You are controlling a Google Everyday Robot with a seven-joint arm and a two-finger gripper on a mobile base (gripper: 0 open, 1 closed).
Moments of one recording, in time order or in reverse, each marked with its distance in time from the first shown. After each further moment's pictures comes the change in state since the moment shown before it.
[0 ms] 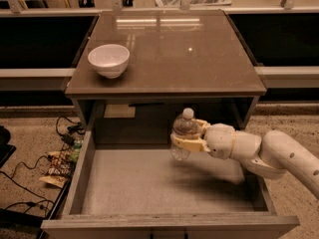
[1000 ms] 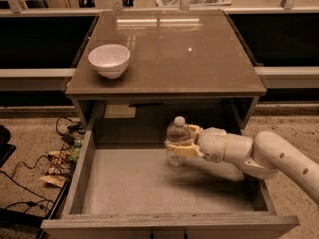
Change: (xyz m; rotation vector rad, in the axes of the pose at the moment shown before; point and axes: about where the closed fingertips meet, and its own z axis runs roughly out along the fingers) arm 0.026 0.012 0.016 -0.054 0.049 -0.022
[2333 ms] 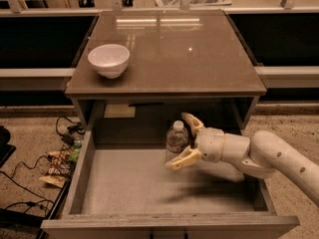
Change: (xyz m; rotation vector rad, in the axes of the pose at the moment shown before) arm -0.002 0.004 0.007 -0.015 -0.003 -0.002
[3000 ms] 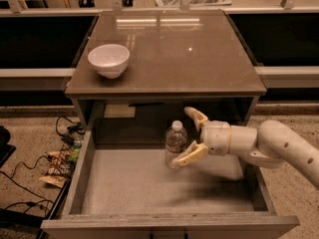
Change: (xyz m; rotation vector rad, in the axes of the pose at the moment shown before) arm -0.017 -0.003 -0.011 -0.045 0.030 -0.037
